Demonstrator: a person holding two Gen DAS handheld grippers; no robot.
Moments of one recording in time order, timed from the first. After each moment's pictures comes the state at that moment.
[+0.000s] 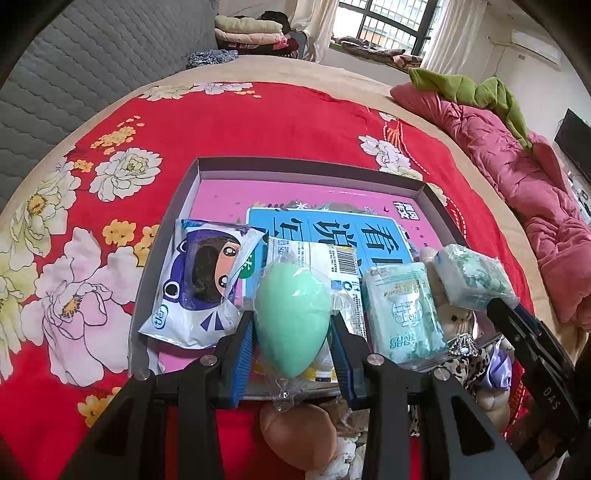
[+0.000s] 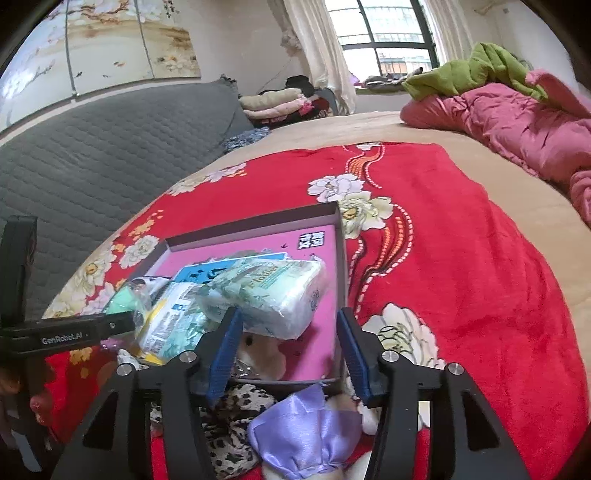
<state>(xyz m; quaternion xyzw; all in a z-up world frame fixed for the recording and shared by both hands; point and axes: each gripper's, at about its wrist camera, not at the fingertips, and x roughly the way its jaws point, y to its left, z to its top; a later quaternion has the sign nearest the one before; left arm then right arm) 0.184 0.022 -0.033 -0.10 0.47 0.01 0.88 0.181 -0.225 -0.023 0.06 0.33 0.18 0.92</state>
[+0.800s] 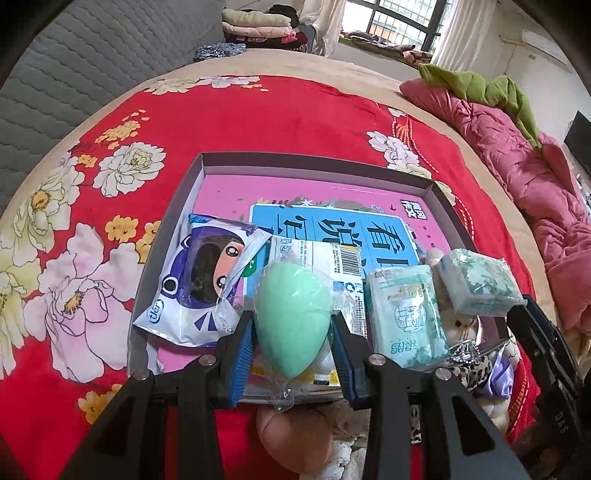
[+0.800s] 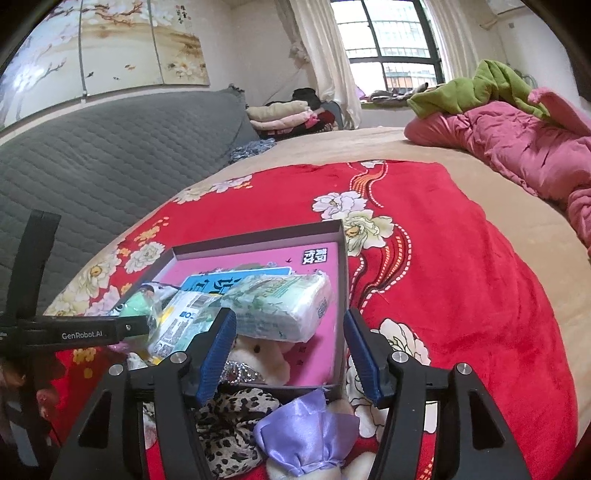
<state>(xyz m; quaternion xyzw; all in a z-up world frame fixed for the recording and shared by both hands) 0.189 0.021 -0.033 -0.11 0.48 0.02 0.87 0.170 -0.222 -0.010 0.05 0.31 0.19 0.93</state>
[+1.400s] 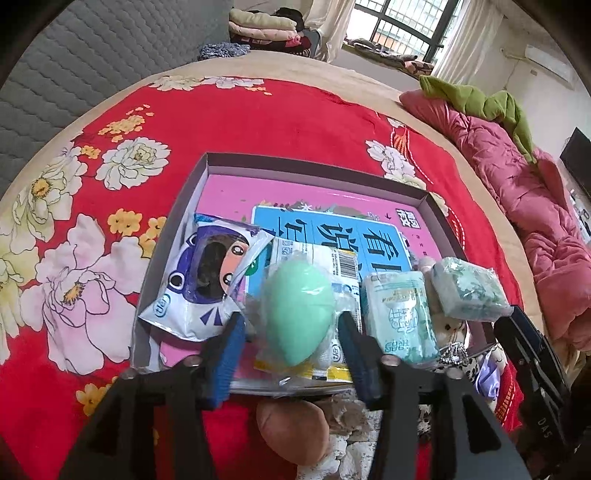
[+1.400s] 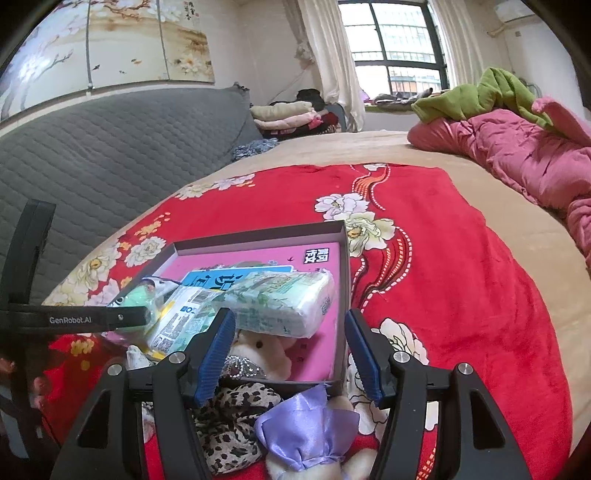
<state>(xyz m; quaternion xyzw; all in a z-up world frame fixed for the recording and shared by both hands) 0.182 0.030 -0.027 -0.13 0.47 0.02 0.87 0.167 -0.221 -0.010 0.04 0.30 0.19 0.93</state>
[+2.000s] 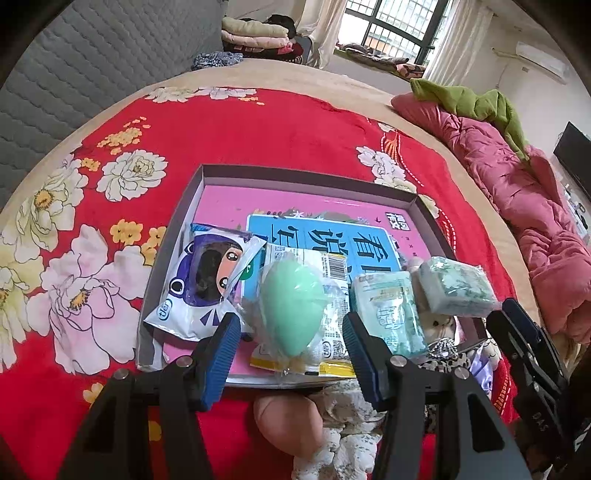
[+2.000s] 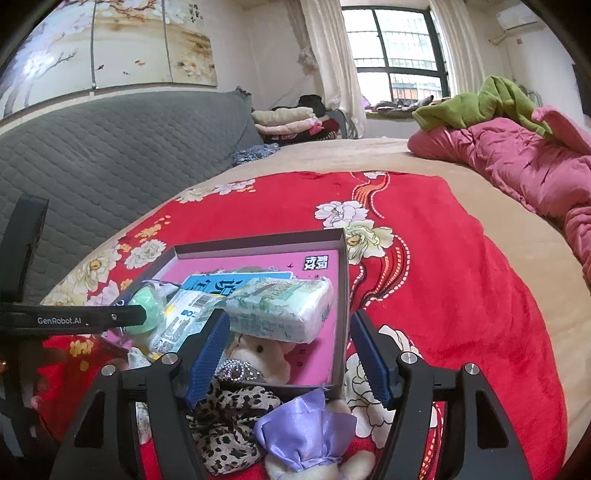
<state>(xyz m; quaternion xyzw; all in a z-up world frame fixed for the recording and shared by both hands) 0.174 0.024 -0.015 -0.12 0.46 0.01 0.88 0.163 -0.220 -0.005 0.03 0.29 0.19 0.94</state>
